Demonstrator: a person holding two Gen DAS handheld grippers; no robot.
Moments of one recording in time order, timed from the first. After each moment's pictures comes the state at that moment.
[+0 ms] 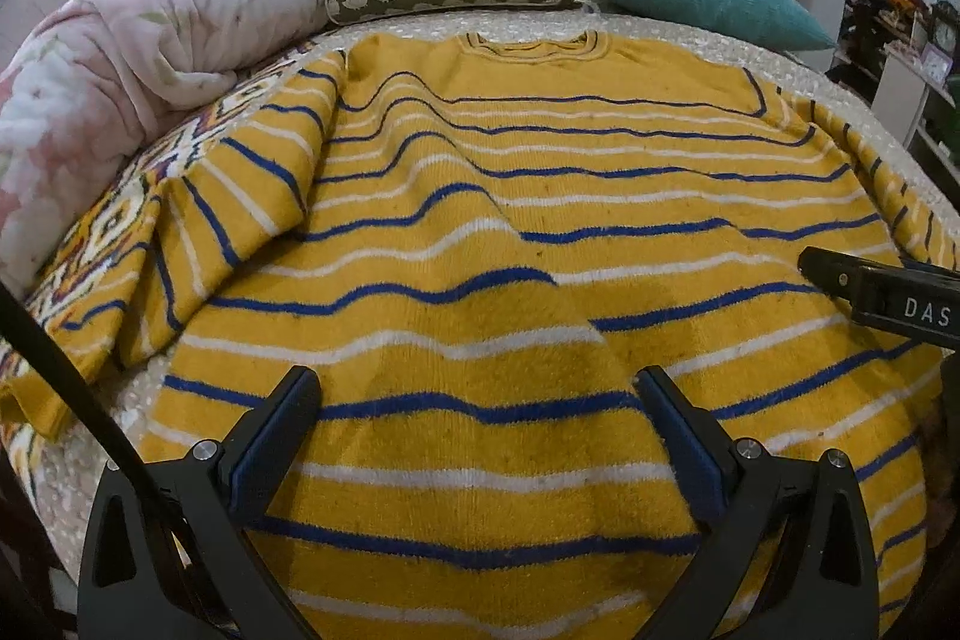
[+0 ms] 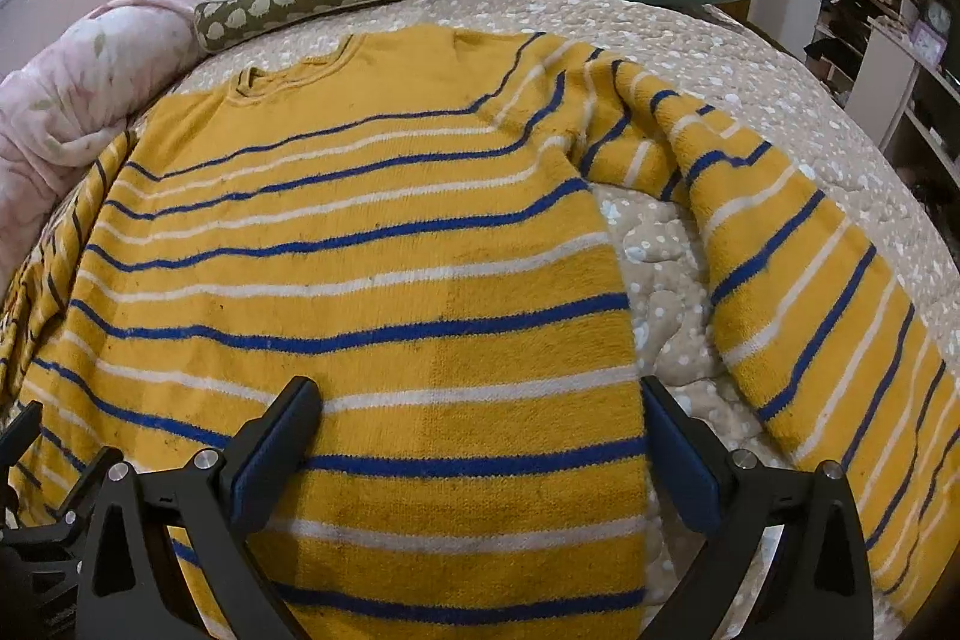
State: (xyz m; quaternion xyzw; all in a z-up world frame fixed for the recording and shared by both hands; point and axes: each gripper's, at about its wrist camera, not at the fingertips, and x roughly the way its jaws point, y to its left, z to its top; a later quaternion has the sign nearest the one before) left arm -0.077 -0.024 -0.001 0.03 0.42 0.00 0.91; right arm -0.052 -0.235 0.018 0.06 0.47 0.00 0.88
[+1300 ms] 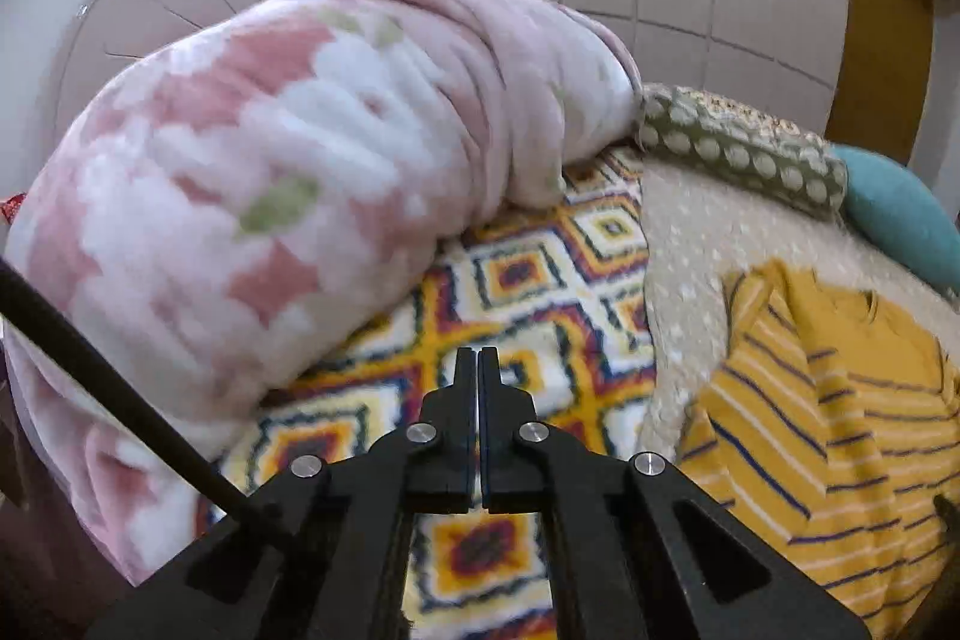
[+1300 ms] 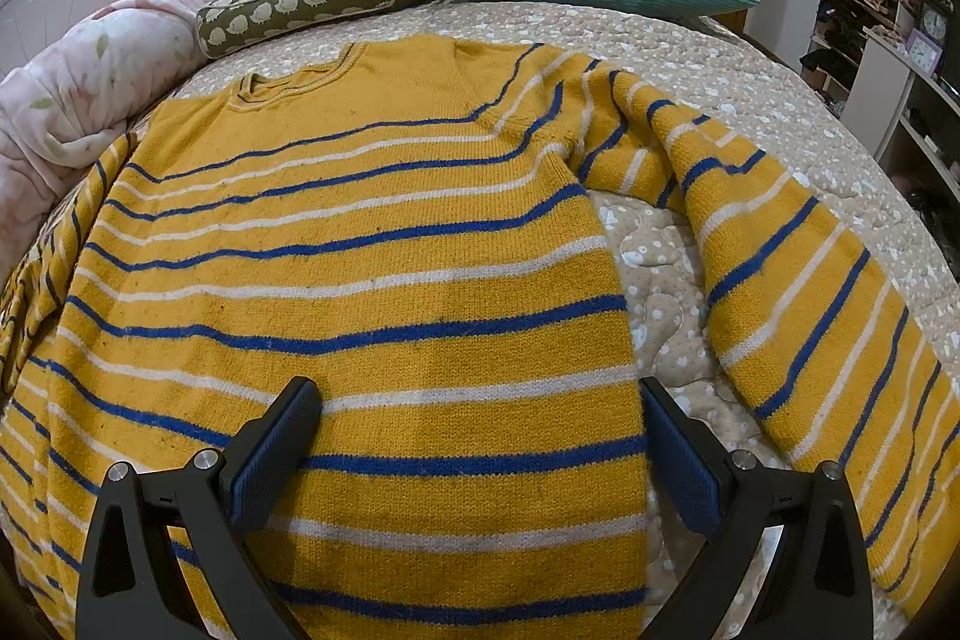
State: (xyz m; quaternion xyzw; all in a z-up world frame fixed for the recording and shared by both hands) left arm -0.042 0.286 0.116 -0.07 0.34 0.16 0.93; right arm -0.059 -0.234 0.018 0.06 0.46 -0.01 0.89
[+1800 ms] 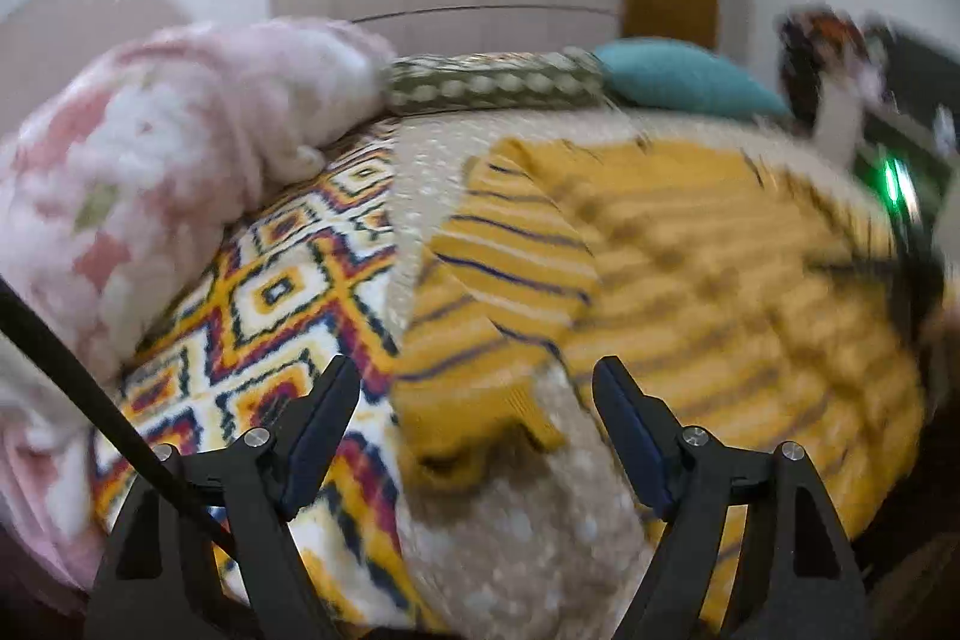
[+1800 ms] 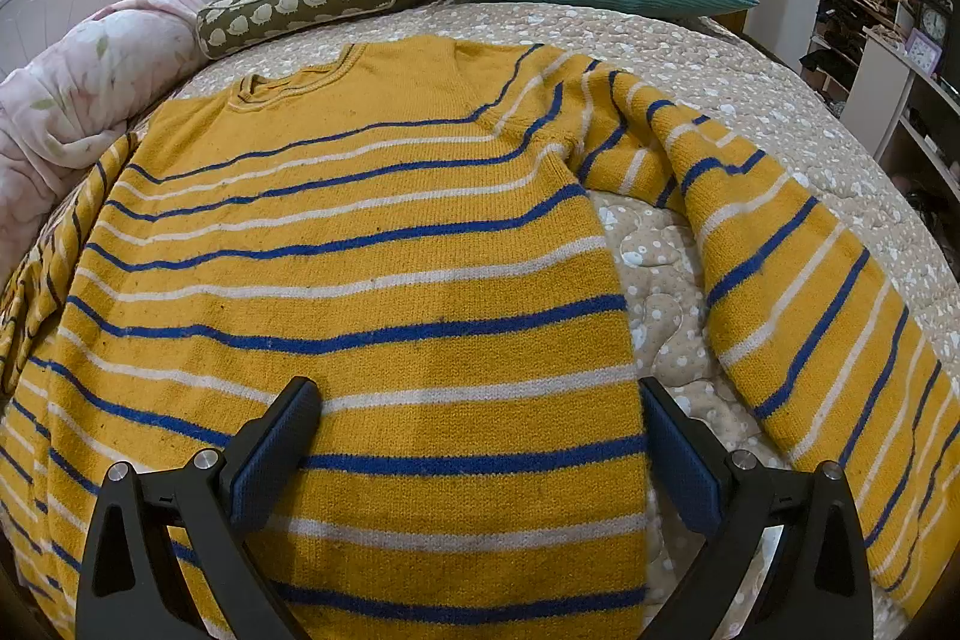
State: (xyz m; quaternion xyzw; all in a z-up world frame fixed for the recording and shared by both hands) left arm -0.145 0.154 0.074 0.08 0.33 -0.08 0.94; right arm -0.059 -0.233 0.018 0.06 0.46 -0.01 0.89
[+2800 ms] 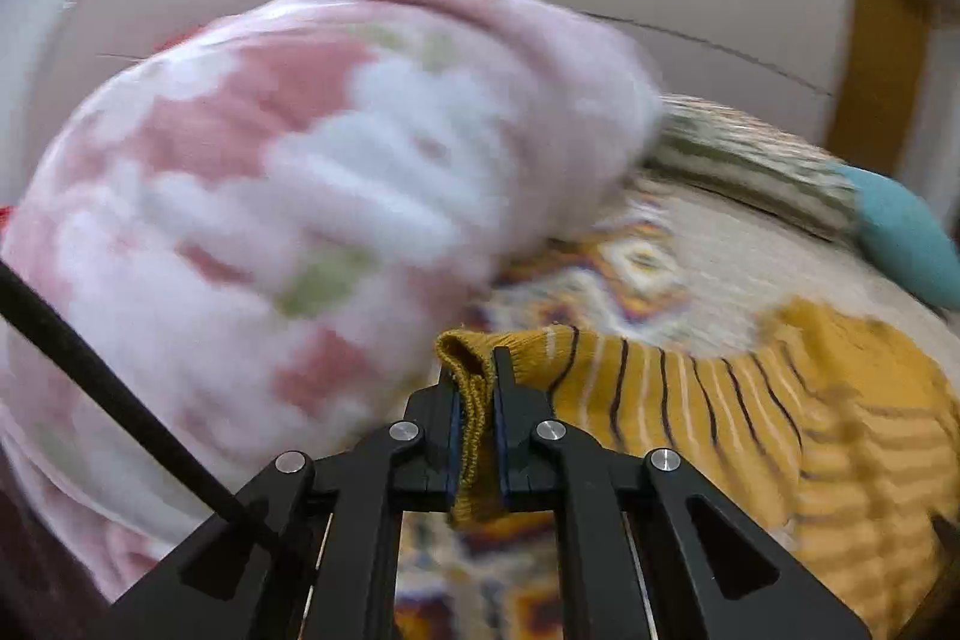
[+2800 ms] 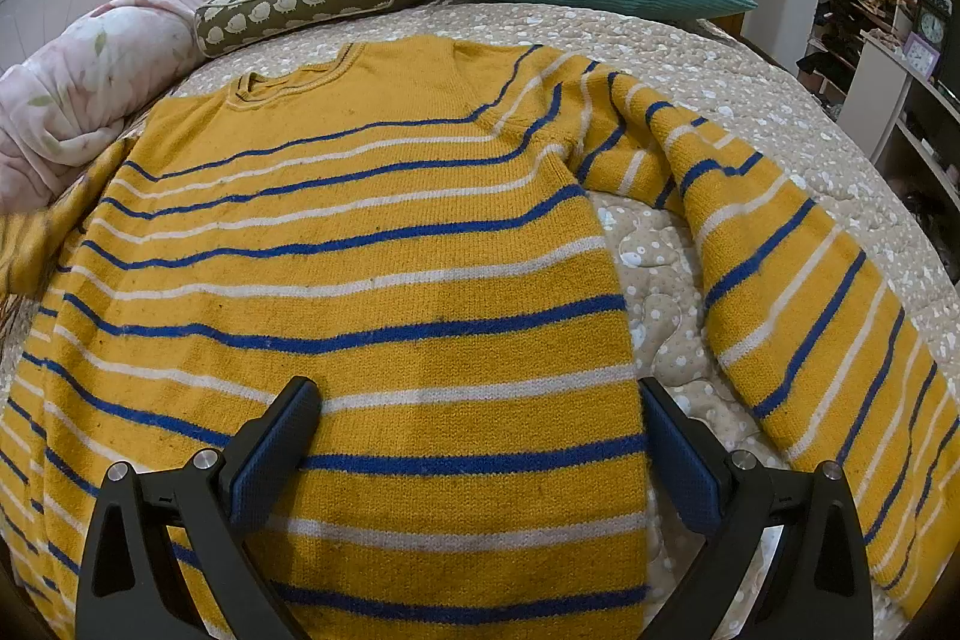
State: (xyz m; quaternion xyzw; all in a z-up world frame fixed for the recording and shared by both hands) left arm -0.010 0.345 0.133 -0.07 0.34 0.17 0.92; right arm -0.057 -0.235 0.018 0.05 0.46 -0.01 0.89
